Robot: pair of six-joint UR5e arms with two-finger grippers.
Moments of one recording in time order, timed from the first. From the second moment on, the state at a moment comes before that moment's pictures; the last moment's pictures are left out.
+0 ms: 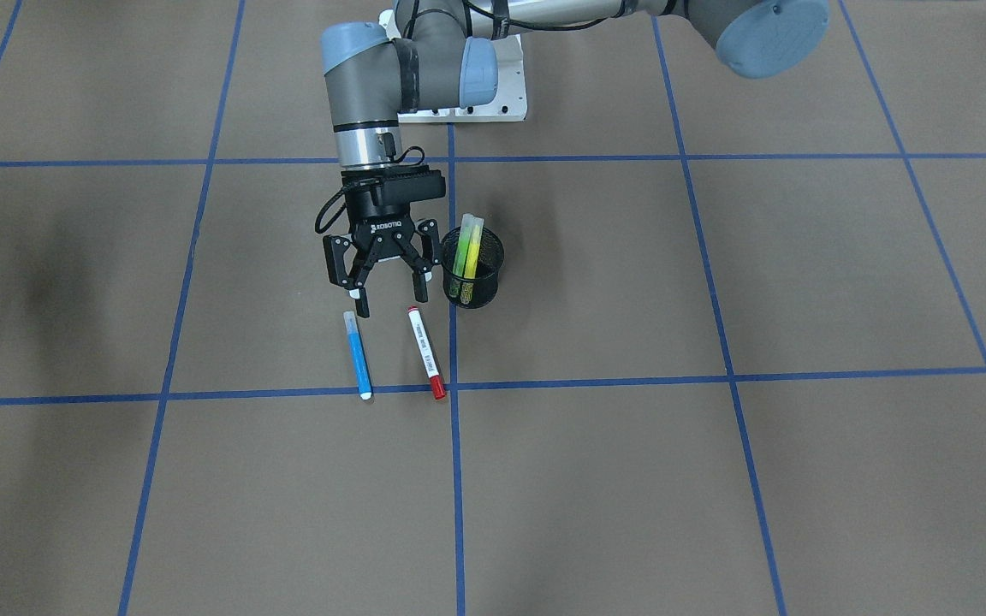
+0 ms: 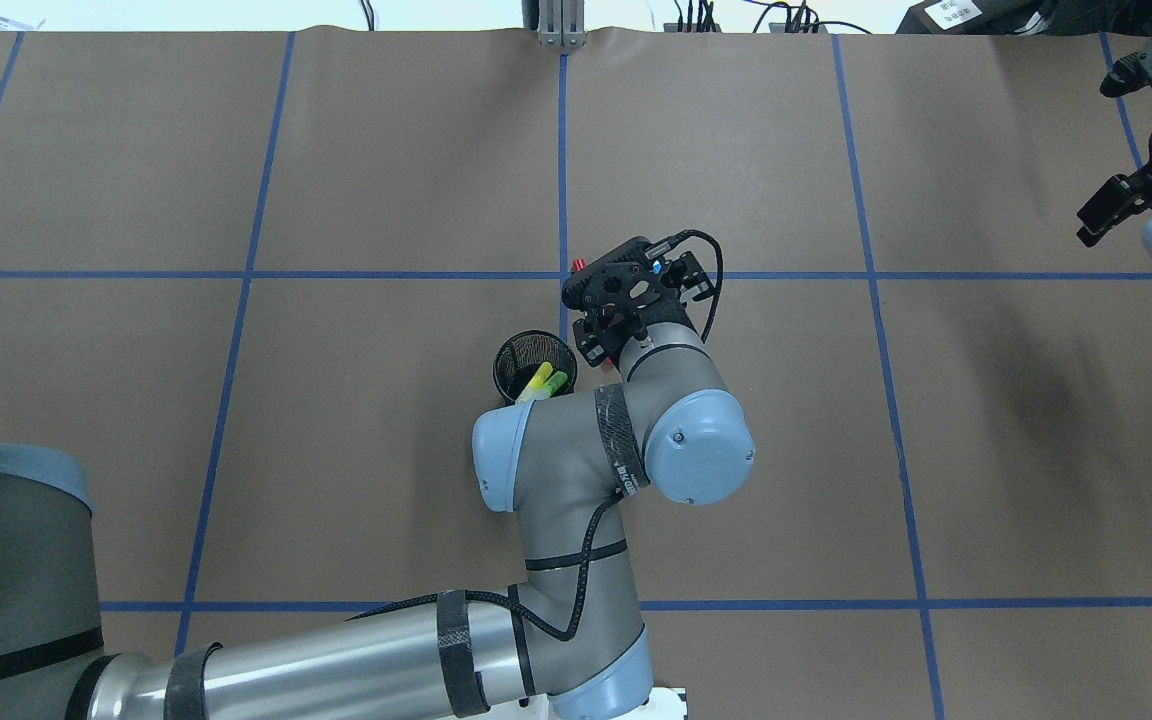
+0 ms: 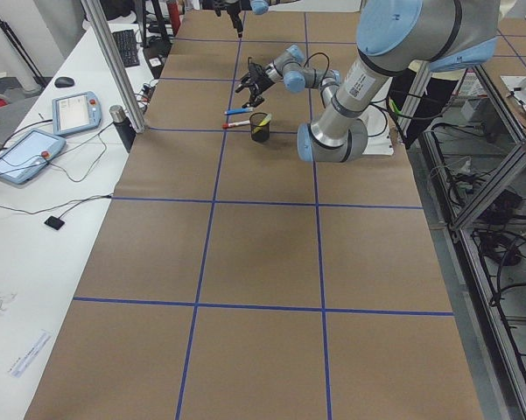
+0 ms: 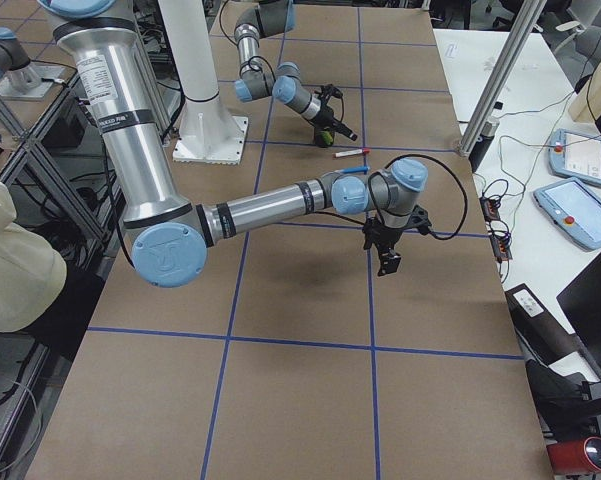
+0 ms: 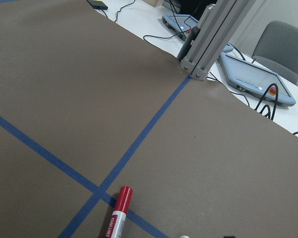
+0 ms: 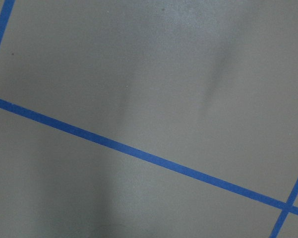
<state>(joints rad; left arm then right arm) -0.30 -2.62 -1.29 -1.70 -0.90 -1.92 1.23 -1.28 1.55 -1.68 2.21 0.00</state>
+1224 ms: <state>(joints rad) -0.52 -2.47 -1.91 -1.15 -1.50 -1.33 1.20 -1.18 1.56 -1.68 2.32 0.17</state>
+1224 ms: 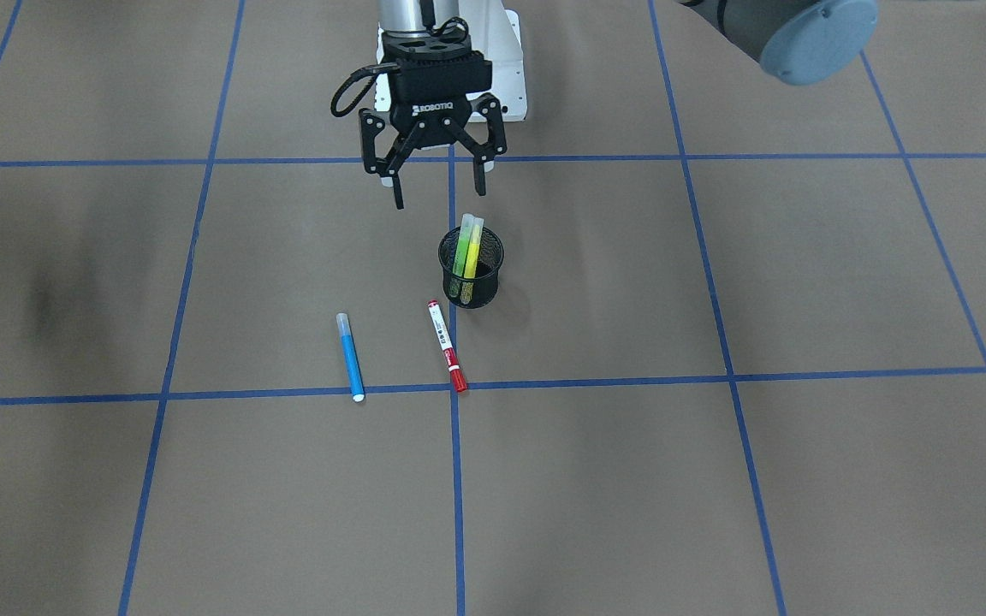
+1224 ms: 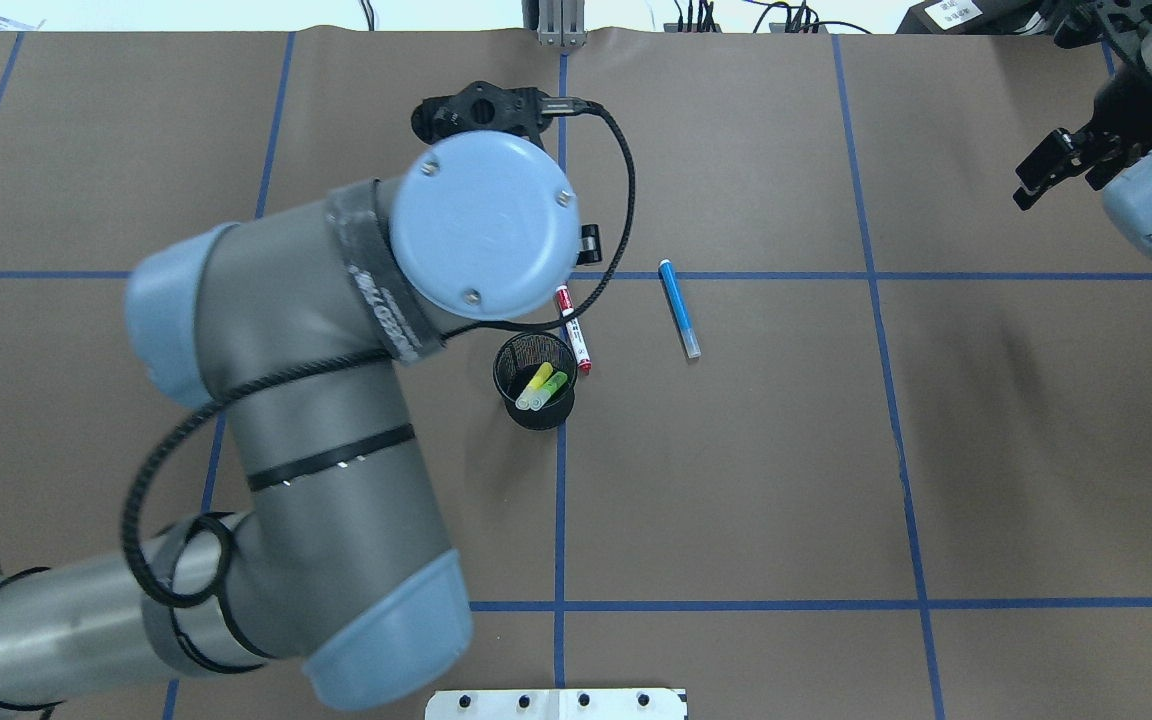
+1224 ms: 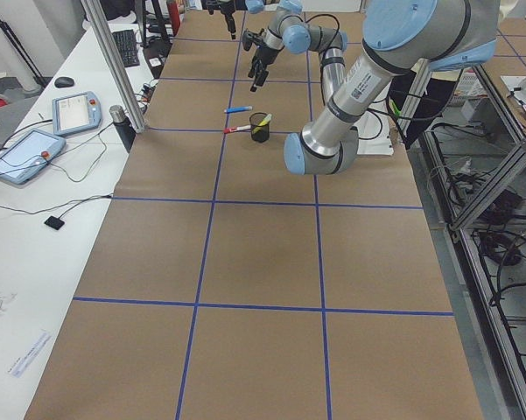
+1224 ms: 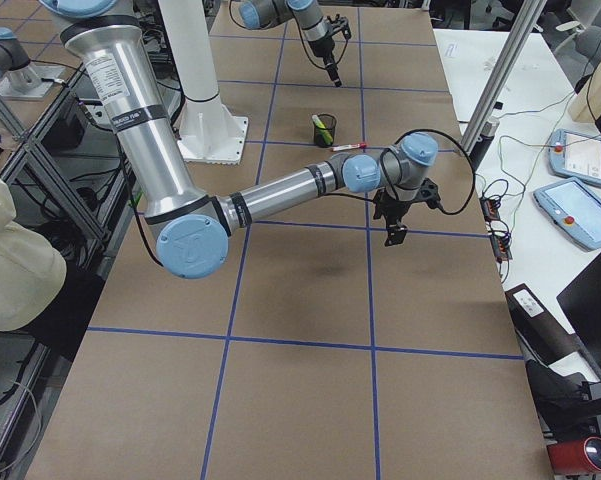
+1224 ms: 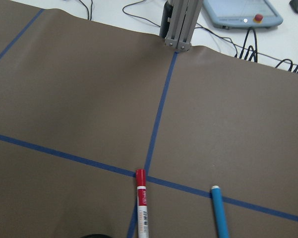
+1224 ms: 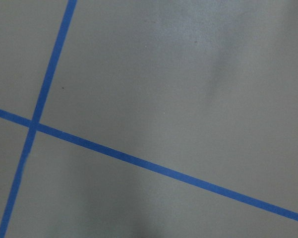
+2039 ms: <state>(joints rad) -0.95 -2.20 -2.06 -1.06 -1.94 -0.69 1.06 -1.12 1.69 -1.68 2.32 0.51</state>
